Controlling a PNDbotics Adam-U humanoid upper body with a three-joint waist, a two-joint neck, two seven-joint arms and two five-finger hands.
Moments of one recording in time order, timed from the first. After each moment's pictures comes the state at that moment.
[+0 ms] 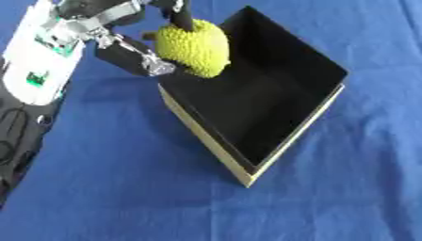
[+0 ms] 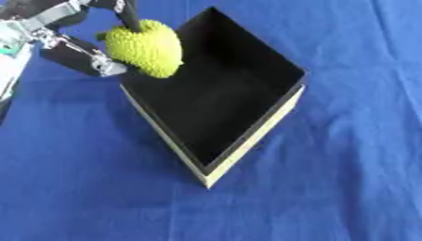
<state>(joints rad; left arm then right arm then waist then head) -0.98 0.44 -0.24 -1.53 -0.45 -0.68 -0.41 -0.58 -0.64 -0.20 -1.95 0.45 -0.13 -0.03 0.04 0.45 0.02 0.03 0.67</state>
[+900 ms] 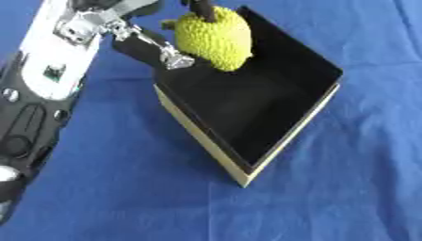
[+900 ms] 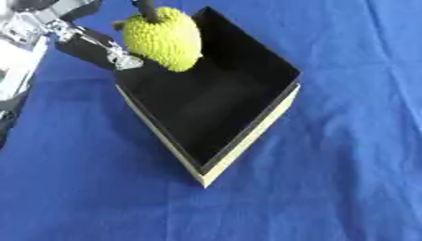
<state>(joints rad) -1.03 0.40 -0.25 -1.53 -0.55 -0.69 -0.28 -0.59 -0.61 -0.21 -1.95 0.44 -0.12 -0.05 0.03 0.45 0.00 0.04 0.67</state>
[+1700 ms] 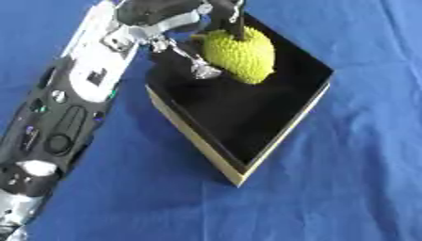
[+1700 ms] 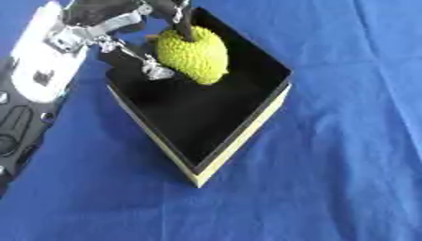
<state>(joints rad) -1.03 0.31 -0.27 -1.40 -0.65 -0.73 -0.35 -0.62 -0.58 -0.21 -1.96 0.44 -0.11 -0.05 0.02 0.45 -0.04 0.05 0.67</state>
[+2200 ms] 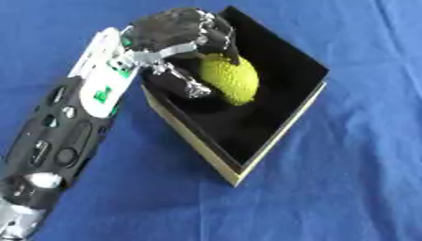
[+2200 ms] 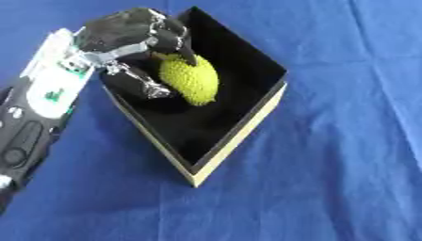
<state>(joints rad) -0.99 0.29 -0.27 -1.36 -0.74 -0.74 -0.37 -0.61 -0.58 -0.22 -1.96 0.44 -0.11 -0.05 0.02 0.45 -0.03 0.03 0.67</state>
